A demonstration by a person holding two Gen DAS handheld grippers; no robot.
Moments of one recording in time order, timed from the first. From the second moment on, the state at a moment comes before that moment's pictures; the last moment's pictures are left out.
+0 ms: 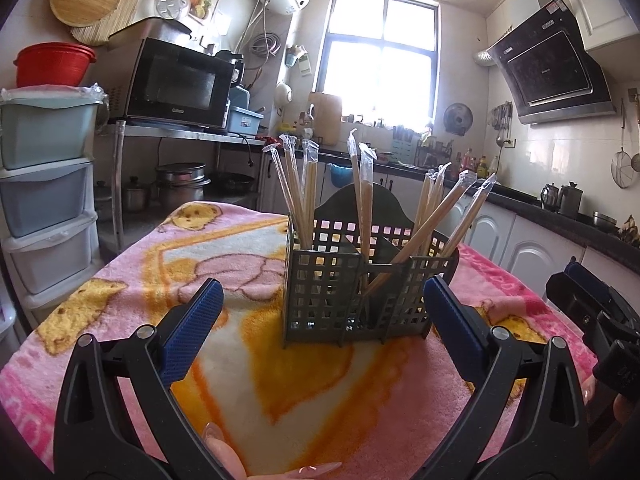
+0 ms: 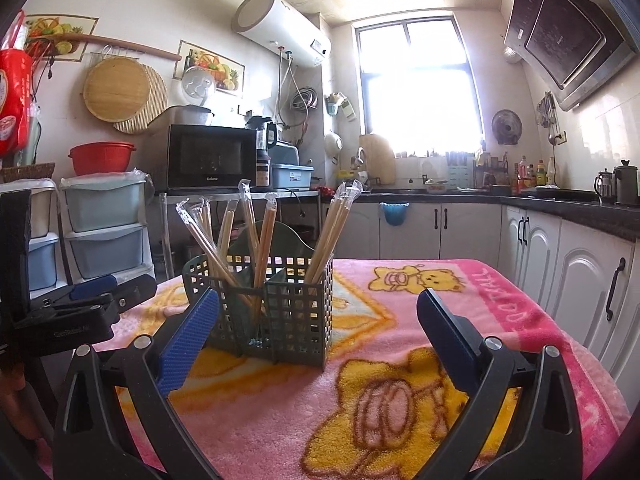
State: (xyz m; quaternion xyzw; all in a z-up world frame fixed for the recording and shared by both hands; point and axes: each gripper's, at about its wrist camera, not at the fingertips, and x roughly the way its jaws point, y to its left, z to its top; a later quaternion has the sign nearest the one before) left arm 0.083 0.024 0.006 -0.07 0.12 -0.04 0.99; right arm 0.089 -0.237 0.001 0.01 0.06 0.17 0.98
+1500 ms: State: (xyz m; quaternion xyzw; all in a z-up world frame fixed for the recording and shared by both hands) left arm 0.083 0.022 0.006 -0.06 0.12 -0.04 0.99; right arm 0.089 -0.236 0.001 0.01 0.06 0.17 0.98
